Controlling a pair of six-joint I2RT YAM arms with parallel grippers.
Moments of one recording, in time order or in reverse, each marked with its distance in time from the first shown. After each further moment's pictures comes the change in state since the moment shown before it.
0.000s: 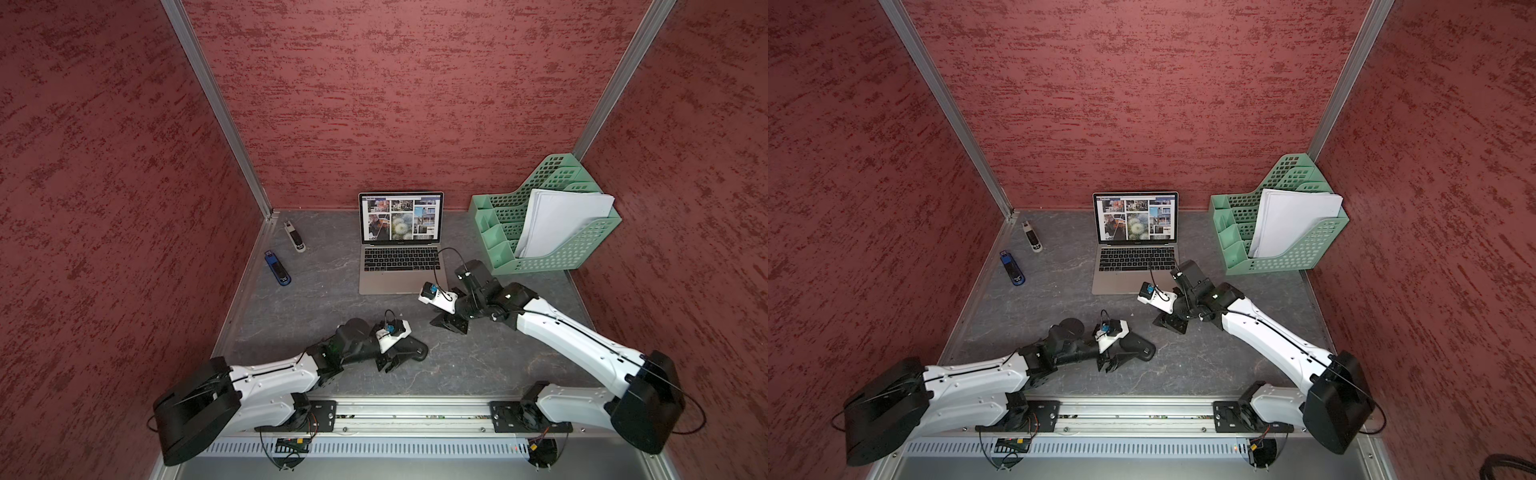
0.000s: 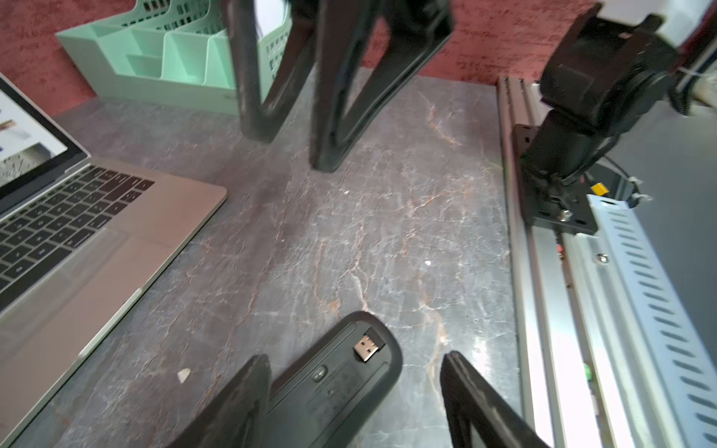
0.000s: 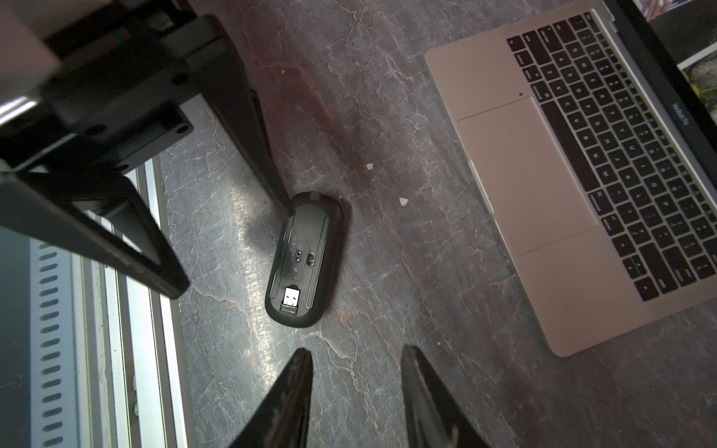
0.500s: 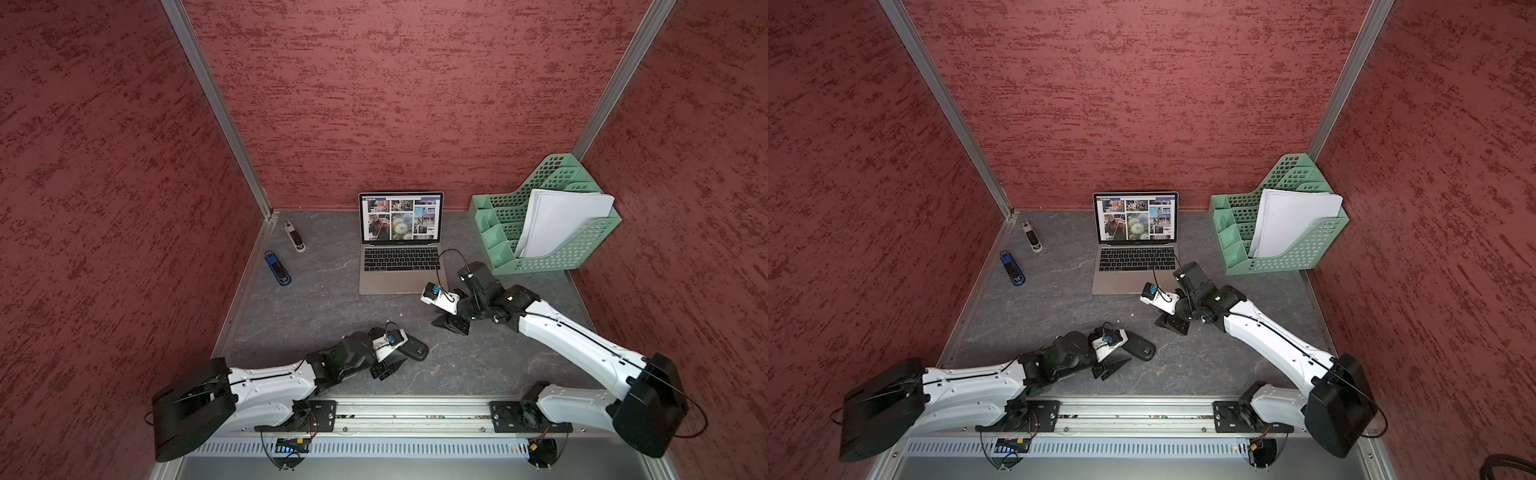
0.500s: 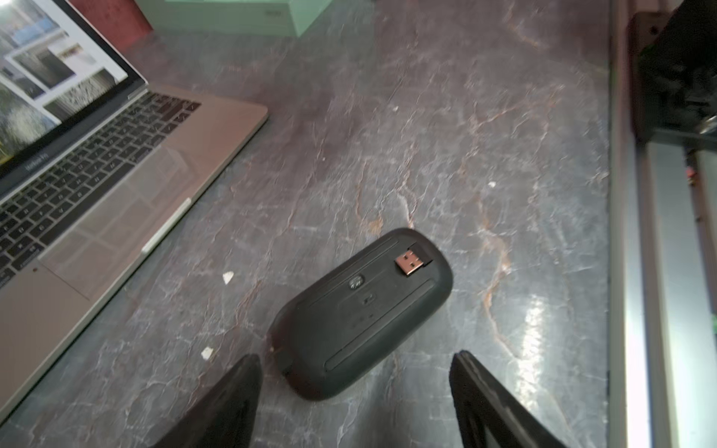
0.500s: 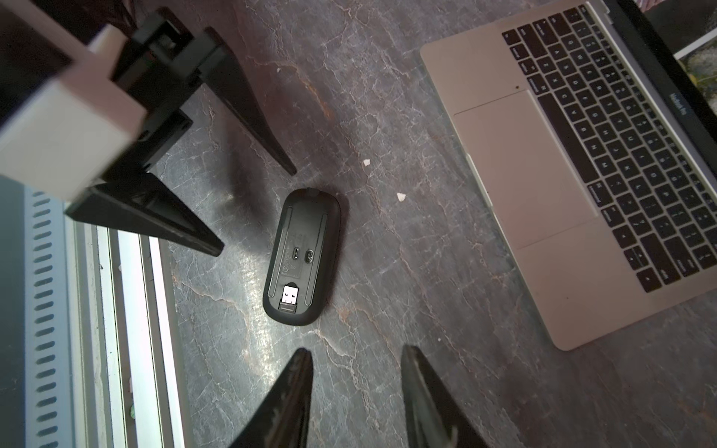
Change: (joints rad) left arm -0.035 0.104 -0.065 0.007 -0.238 0.040; right arm -0.013 -0.026 -0.039 0.024 -0.006 0.013
